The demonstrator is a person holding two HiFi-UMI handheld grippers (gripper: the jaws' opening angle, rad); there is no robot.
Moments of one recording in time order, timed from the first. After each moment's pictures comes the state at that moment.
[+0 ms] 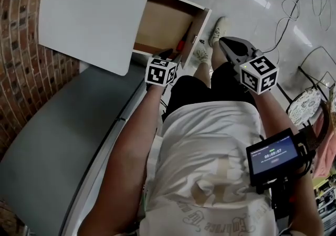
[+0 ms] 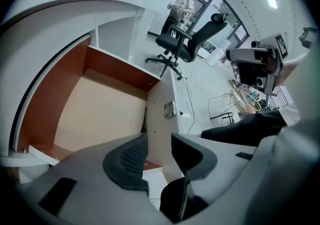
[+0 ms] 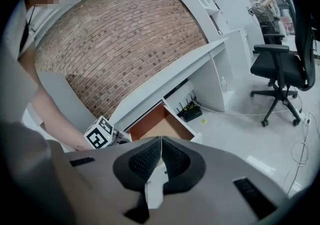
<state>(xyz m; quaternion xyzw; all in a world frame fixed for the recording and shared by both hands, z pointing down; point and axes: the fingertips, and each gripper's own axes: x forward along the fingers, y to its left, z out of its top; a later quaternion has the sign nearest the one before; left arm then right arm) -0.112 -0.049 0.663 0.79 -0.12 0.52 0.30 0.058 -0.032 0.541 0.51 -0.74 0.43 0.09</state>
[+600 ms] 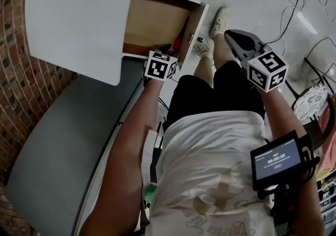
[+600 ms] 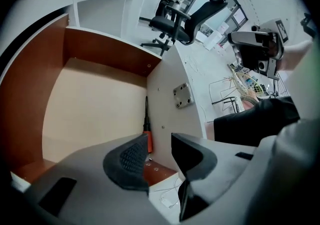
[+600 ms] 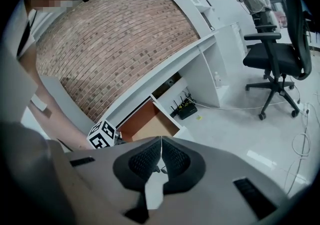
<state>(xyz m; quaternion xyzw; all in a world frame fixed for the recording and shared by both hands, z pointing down) -0.108 -0.049 0.726 0.76 -0.07 0.58 0.28 0.087 -0.035 0.592 0.52 -0.72 0.45 0.08</state>
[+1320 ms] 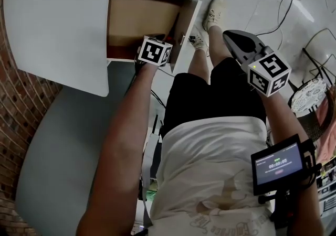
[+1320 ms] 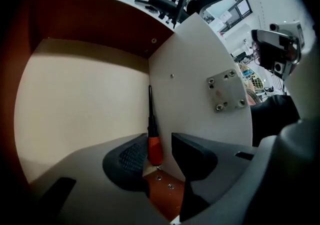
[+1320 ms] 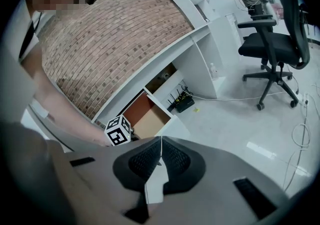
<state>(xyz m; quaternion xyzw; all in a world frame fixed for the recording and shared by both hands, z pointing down) -0.096 -0.052 0.771 0.72 -0.01 0.63 0.28 0.089 -0.013 0.599 0.52 -0.70 0.48 0.10</state>
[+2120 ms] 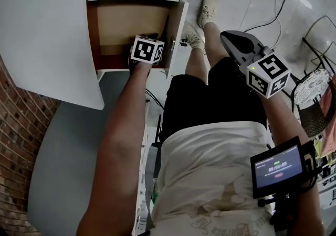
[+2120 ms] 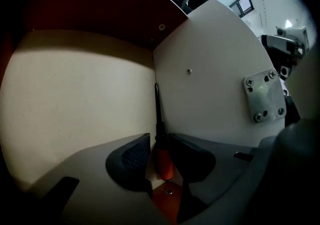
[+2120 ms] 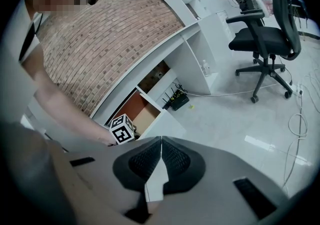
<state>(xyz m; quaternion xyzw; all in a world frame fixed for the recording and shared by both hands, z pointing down) -0.093 -0.062 0.831 0.70 0.00 0.66 0.29 0.106 -0.005 0.653 0.52 -0.68 0.51 0.08</state>
